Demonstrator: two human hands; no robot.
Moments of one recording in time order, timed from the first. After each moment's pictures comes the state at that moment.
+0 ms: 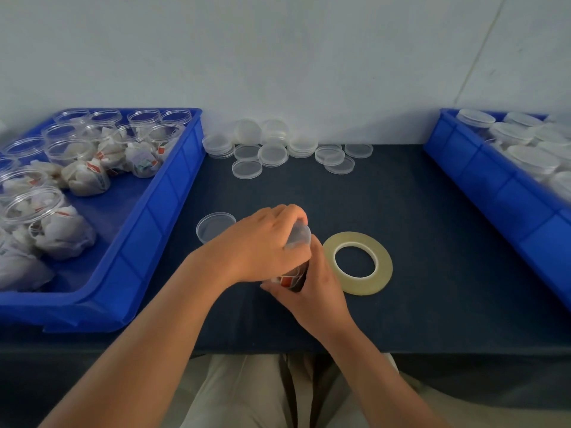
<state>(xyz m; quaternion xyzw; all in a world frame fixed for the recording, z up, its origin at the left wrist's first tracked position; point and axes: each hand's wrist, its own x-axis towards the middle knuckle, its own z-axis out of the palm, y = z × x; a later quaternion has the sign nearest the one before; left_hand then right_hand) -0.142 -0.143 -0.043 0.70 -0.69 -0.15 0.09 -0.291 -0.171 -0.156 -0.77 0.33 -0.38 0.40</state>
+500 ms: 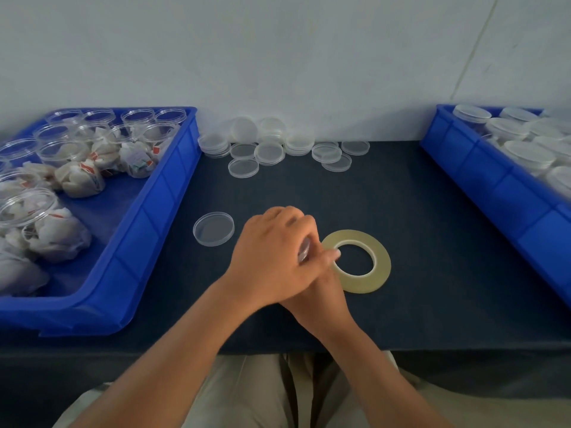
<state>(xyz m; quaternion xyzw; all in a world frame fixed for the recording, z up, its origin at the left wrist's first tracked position) -0.176 -0.135 -0.066 0.68 -0.70 0.05 0.20 -0.289 -0.174 -0.154 -0.79 0.33 -0.37 0.36</state>
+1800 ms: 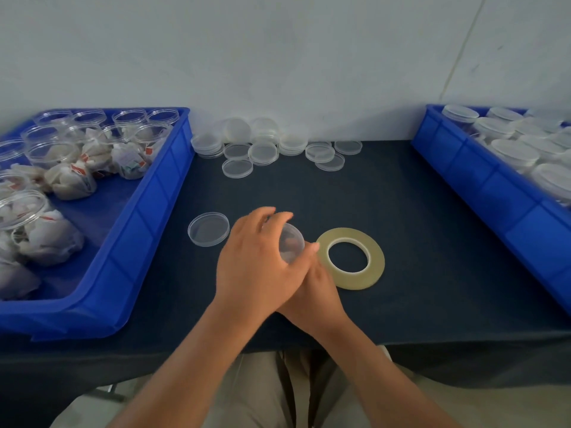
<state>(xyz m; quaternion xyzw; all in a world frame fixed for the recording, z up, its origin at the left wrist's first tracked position) -0.183 -0.116 -0.082 0.75 -0.57 0.06 0.32 -0.286 -0.167 -0.148 -0.84 0.35 -0.32 0.28</state>
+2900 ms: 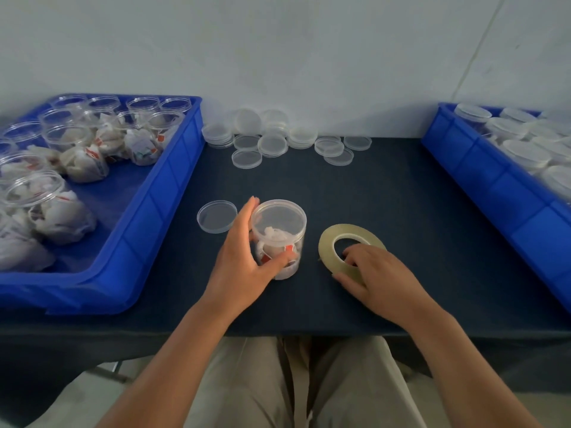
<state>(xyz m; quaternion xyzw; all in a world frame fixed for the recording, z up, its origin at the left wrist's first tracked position) -0.144 -0.095 -0.134 0.69 -0.54 -0.12 0.47 -0.389 -0.219 -0.126 -0.92 0.39 -0.06 0.08</state>
